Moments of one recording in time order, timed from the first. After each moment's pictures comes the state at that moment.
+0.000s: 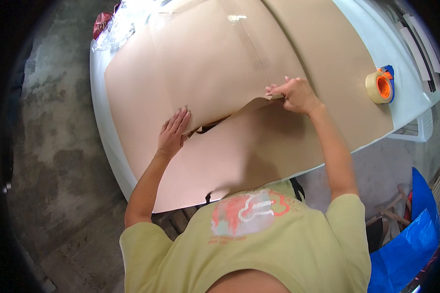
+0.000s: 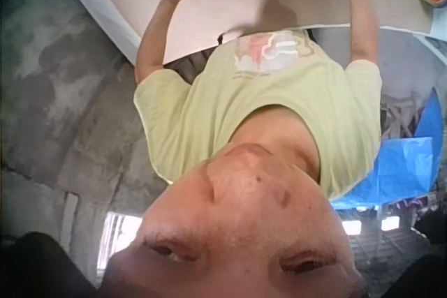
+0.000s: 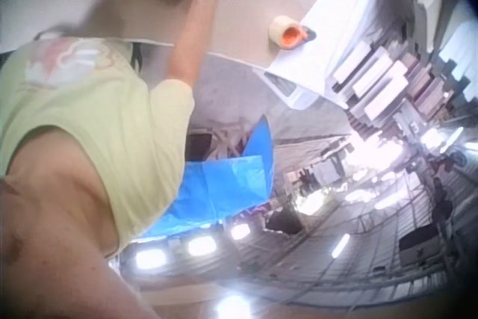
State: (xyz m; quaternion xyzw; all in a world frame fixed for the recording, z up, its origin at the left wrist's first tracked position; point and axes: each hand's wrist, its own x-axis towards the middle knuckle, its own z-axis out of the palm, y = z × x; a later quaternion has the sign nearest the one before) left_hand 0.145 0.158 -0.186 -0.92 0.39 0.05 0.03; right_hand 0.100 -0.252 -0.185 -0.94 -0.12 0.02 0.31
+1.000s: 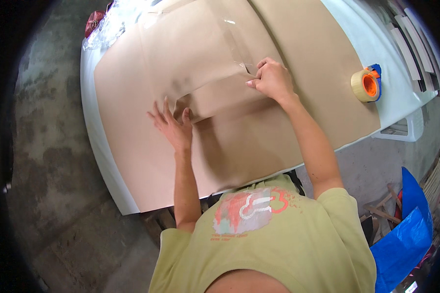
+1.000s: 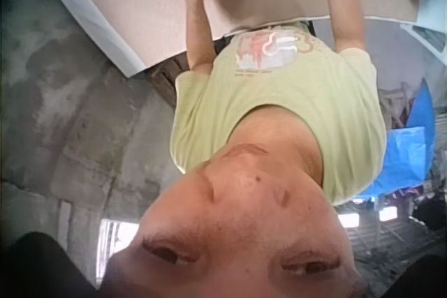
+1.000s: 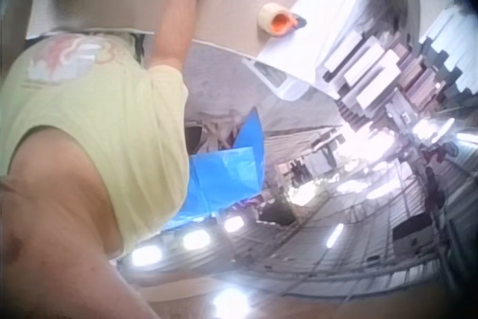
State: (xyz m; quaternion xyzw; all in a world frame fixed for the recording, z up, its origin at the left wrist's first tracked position) left_hand 0.114 0.042 -0.190 -0.96 0.02 -0.22 -0.17; right_hand 0.128 -0.230 -0.170 -0.95 0.09 0.01 0.30
